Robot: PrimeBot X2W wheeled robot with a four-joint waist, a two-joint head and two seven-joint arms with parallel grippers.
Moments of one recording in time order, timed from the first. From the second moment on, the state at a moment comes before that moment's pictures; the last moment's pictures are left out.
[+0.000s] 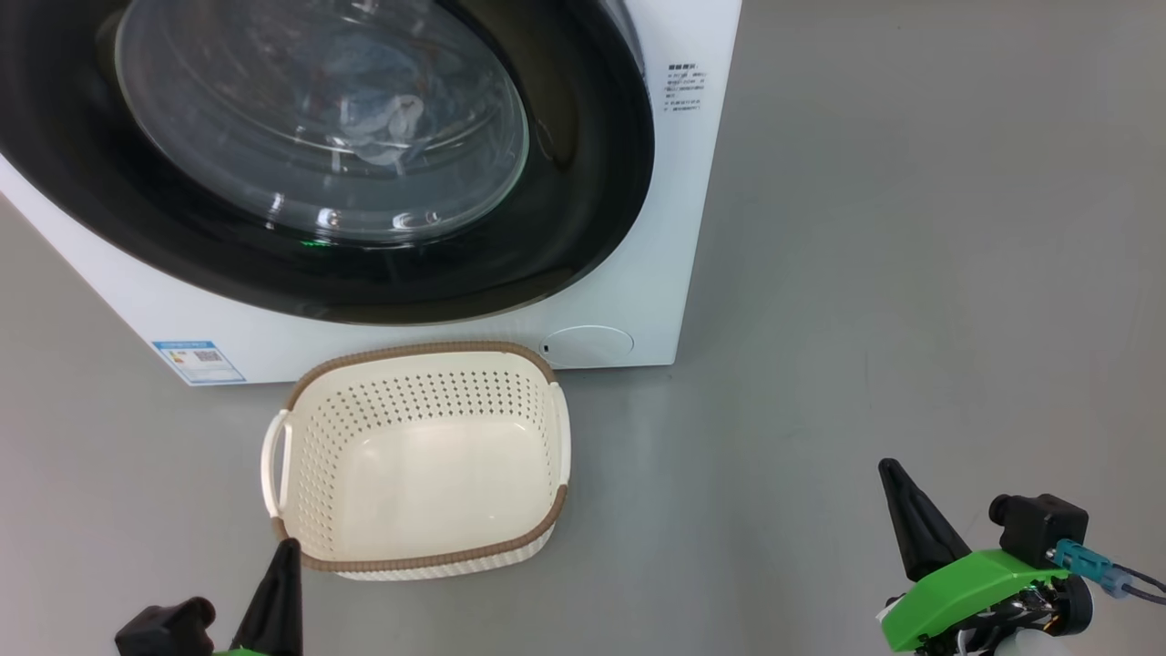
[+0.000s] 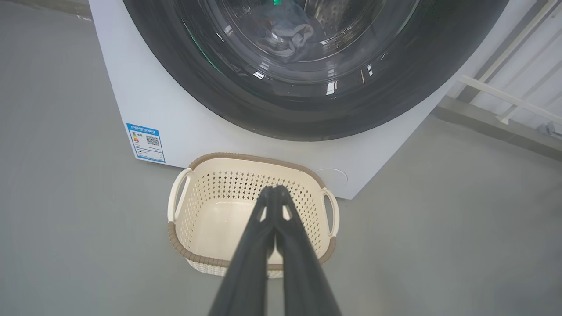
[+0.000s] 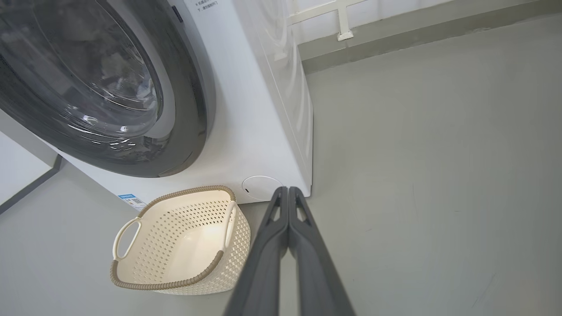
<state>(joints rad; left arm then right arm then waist) -0.03 0.10 -0.10 0.33 -0.47 -0.13 -0.24 -0.18 -0.14 0.08 0.48 0.45 0.14 -0.24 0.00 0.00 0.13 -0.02</state>
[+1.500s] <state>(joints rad) -0.03 0.09 -0.05 0.31 -0.90 -0.13 -0.12 -0.16 -0.11 0.00 0.41 0.88 0.14 -0.11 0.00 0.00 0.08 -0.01</state>
